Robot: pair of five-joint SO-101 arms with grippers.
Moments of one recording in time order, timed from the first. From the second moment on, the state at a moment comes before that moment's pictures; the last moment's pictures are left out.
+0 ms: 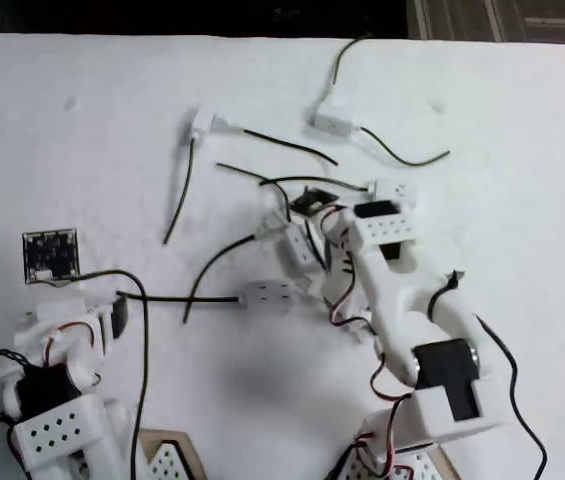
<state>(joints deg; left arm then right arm) -30.4 -81.3 83.3 60.7 -16.3 -15.0 3.0 32.1 73.8 30.3</state>
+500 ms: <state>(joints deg) -30.4 -81.3 83.3 60.7 -16.3 -15.3 4.2 32.1 74.6 30.3</state>
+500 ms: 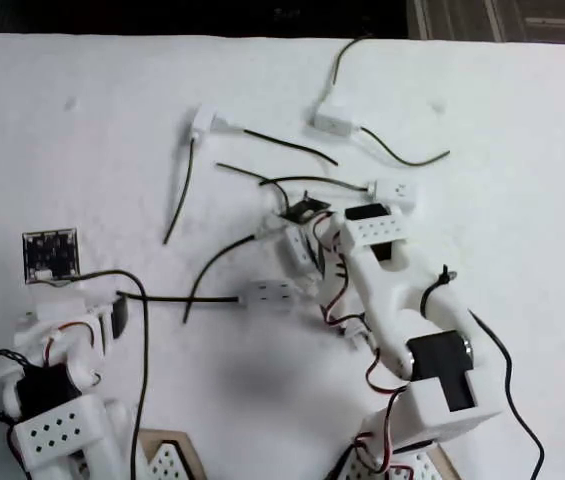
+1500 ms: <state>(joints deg) -30.4 -81.3 83.3 60.7 -16.3 -9.1 -5.4 32.1 69.5 41.7</state>
